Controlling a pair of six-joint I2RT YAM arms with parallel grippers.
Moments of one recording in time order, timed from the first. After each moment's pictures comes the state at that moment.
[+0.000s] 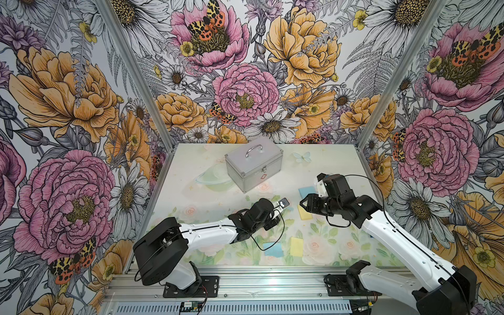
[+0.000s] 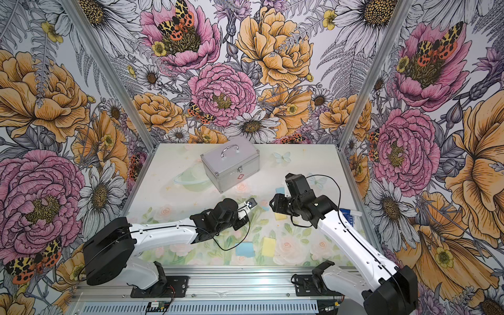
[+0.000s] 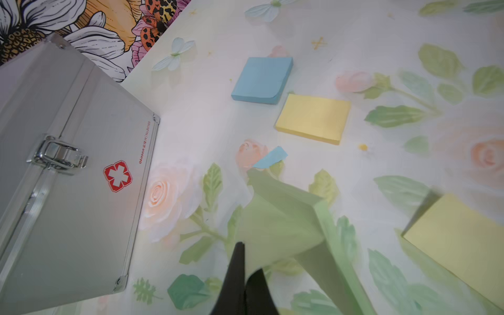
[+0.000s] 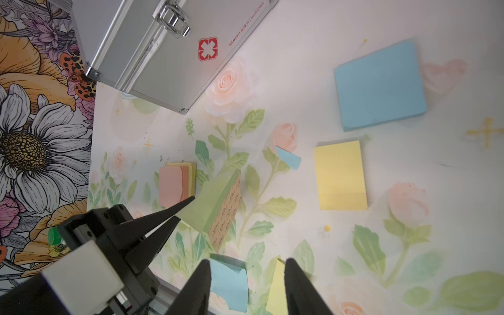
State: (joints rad) left arm -0.95 1.49 0.80 0.03 -0.21 0.22; right arm 0.48 1.07 0.91 -0.70 -0.21 0.61
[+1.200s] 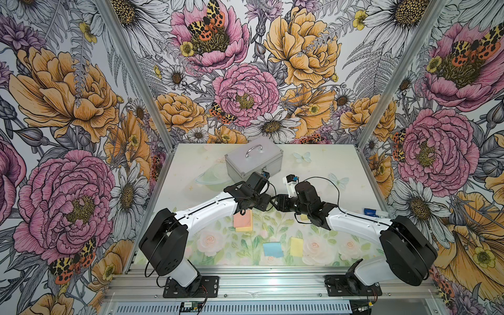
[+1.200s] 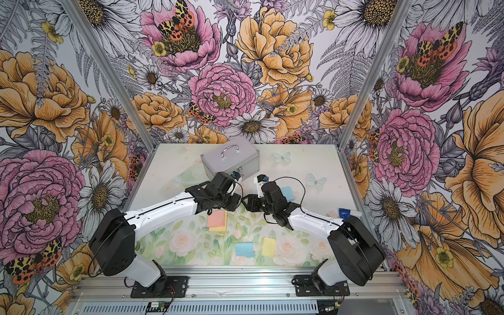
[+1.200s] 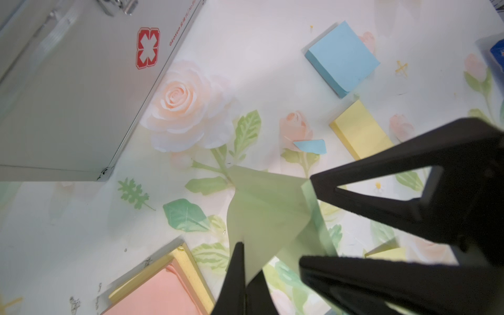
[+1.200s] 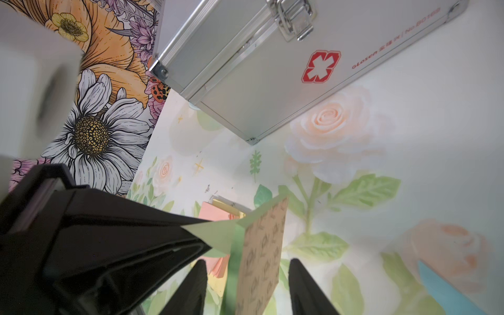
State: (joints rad) left arm -0.75 1.57 1.12 -0.51 -0.02 -0.28; right arm 0.65 1.46 0.72 0.15 -0.27 0.65
